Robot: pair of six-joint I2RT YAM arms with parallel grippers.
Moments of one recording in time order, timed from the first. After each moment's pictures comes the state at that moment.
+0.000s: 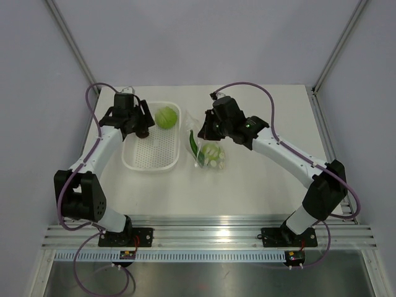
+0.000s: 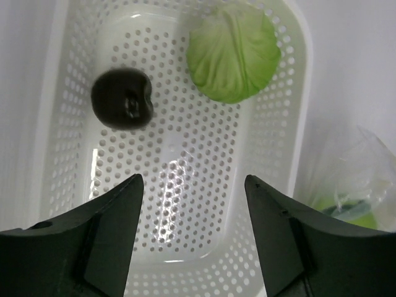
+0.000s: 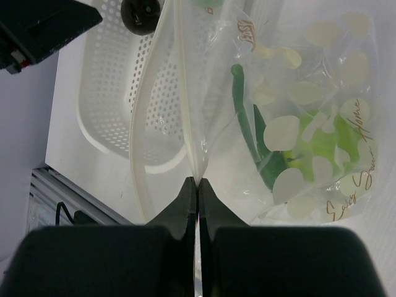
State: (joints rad) left arm -0.12 1.48 1.21 -0.46 0.01 -0.42; right arm 0.72 1.60 1.46 -0.49 -0.04 0.64
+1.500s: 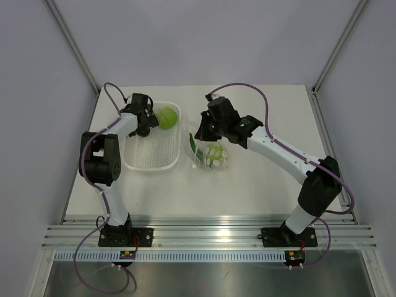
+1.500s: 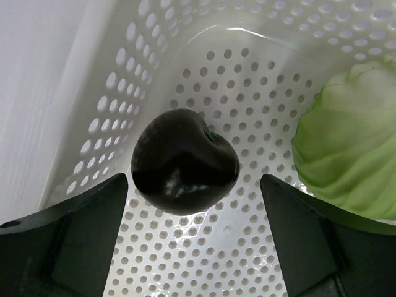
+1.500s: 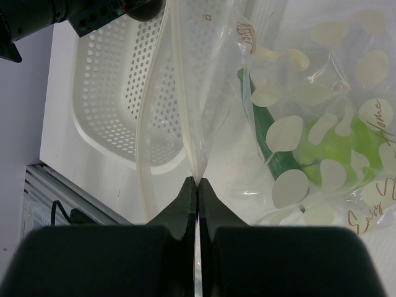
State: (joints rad) left arm -0.12 1.93 1.39 -0.43 -0.27 -0.49; right arm 0.74 1.65 1.49 -0.50 -0.05 0.64
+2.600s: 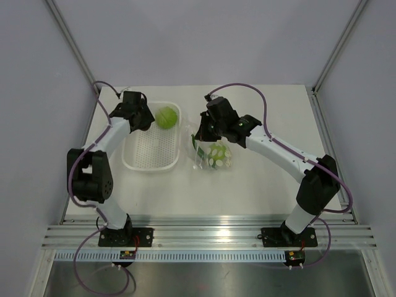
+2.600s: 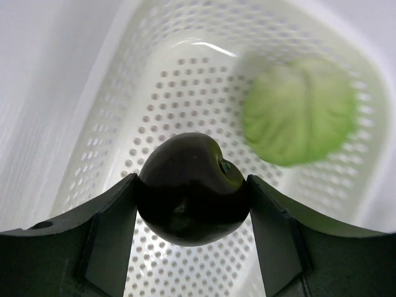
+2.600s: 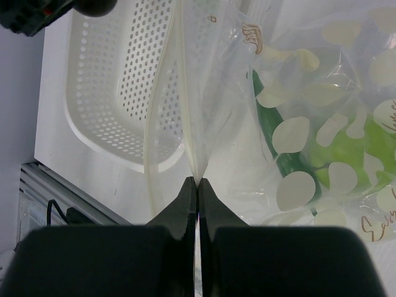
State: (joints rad) left arm -0.12 1.76 1.32 -0.41 -0.24 -0.55; right arm 0.74 1.67 1.50 -0.51 -0.05 0.63
